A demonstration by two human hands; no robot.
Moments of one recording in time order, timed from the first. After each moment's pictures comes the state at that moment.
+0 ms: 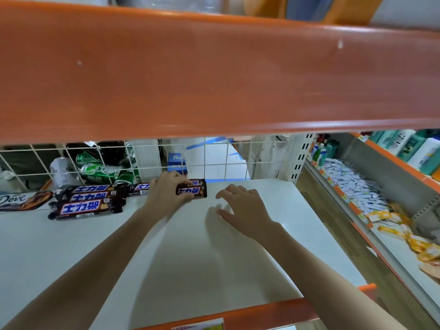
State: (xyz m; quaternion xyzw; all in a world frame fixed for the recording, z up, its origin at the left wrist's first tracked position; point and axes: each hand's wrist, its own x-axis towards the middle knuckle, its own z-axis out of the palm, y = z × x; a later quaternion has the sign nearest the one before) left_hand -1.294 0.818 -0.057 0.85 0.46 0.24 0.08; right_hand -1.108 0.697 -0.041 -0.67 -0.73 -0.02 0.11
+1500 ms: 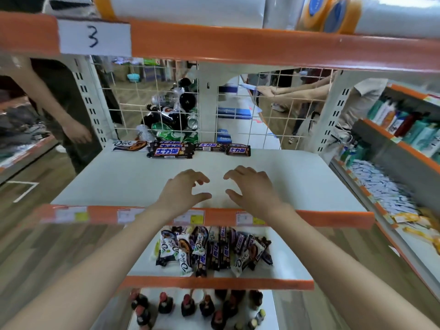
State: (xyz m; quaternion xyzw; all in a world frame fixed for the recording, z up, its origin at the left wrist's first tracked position) left_hand -1.441 0.621 -0.028 0.83 0.47 0.24 0.17; right_hand -1.248 0.573 -0.012 -0.62 -0.77 -0.06 0.11
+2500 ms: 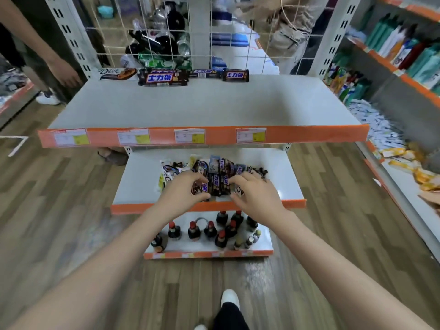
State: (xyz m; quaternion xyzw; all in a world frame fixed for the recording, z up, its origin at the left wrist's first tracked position) left_hand -1.476 0.494 -0.128 0.83 0.47 0.15 0.26; right_hand -1.280 0.427 -0.130 -0.67 -0.73 0.06 0.10
